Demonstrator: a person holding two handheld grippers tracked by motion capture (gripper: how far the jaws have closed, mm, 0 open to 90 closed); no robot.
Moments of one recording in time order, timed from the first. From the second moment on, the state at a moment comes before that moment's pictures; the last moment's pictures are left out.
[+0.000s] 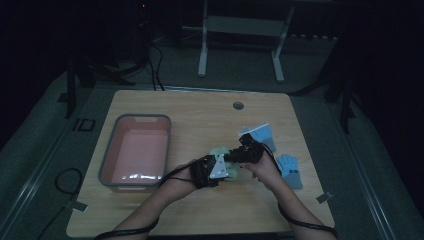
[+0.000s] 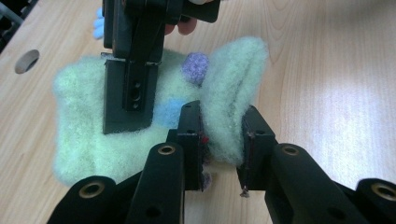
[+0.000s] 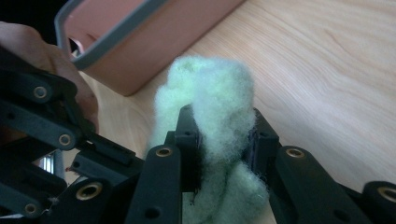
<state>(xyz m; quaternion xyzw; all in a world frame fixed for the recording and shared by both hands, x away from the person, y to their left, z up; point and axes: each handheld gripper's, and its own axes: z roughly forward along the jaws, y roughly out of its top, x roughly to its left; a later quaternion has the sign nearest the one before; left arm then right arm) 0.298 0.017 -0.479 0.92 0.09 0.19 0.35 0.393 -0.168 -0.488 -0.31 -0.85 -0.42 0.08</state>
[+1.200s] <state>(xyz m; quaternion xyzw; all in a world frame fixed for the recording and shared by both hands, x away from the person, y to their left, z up) 0.294 0.134 -0.424 0.90 0.13 0.24 0.32 0.406 -0.044 -0.423 -0.26 -0.85 -0.45 0.08</state>
